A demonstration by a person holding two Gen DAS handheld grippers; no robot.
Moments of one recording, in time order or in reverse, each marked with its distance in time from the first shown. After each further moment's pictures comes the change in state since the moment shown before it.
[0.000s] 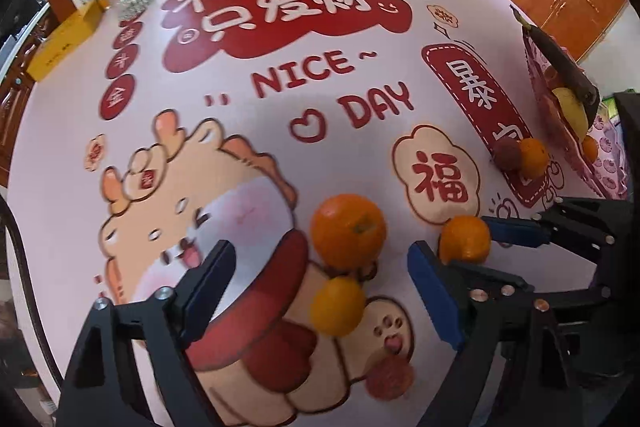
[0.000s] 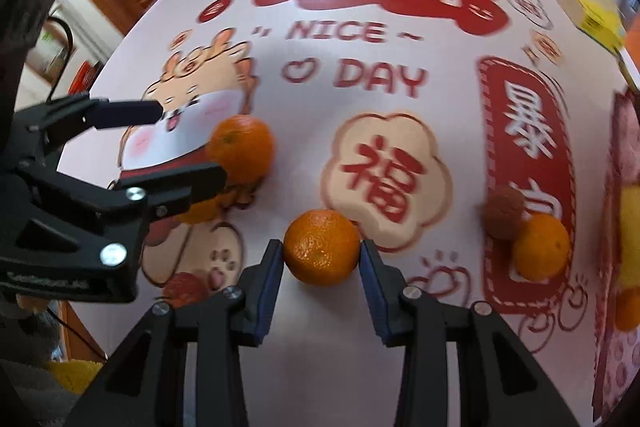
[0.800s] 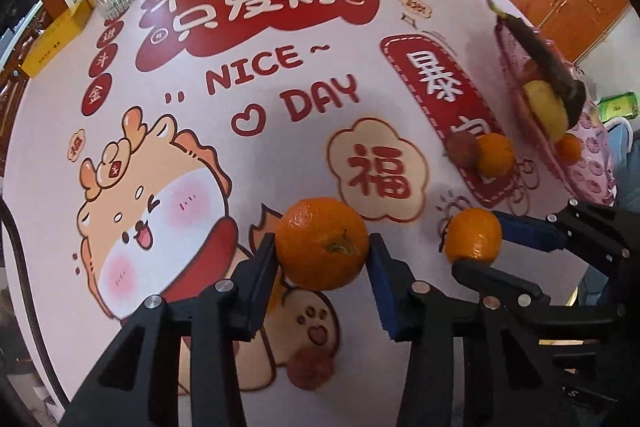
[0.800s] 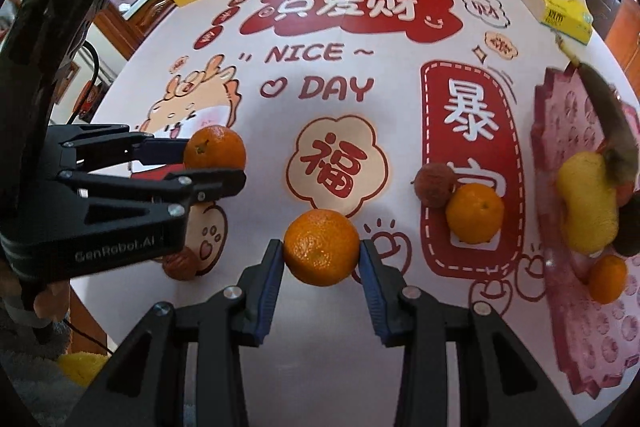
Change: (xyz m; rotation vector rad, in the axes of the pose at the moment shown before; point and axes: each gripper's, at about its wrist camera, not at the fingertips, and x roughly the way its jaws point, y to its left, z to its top) left arm -0.017 -0.054 -0.003 -0.024 0.031 -0.002; right arm -0.045 -0.027 -0.027 0.011 -0.081 0.007
